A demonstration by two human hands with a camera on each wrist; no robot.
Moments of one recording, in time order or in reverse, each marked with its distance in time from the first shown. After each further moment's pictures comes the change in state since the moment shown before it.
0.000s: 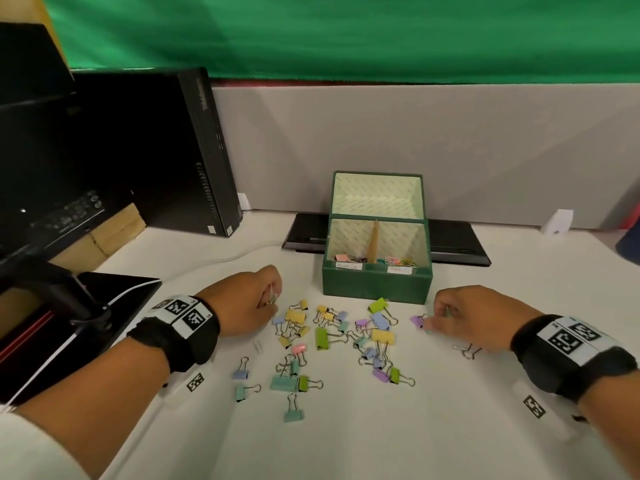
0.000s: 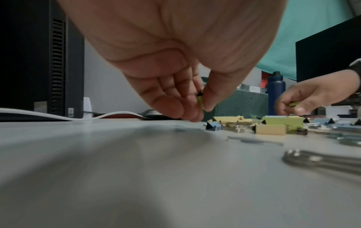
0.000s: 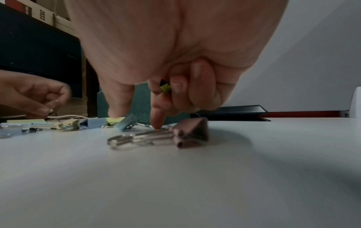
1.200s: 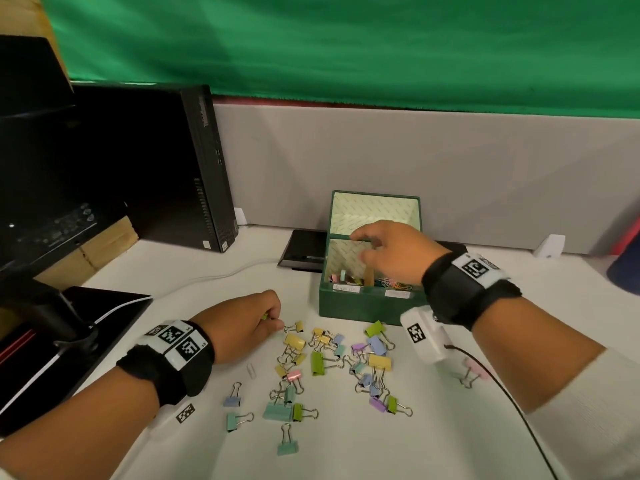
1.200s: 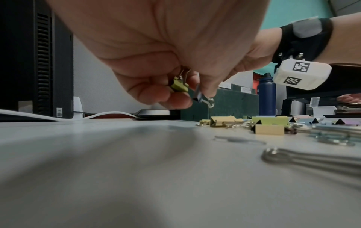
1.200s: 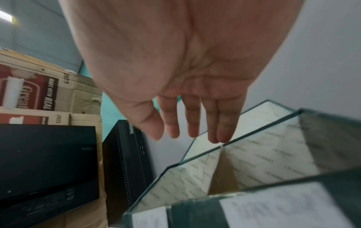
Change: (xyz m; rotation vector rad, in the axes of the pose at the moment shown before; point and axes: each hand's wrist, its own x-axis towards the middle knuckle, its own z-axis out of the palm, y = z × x) left_hand -0.003 0.007 0.000 0.027 -0.033 0.000; right_hand 0.065 -0.095 -0.080 0.290 0.267 -0.260
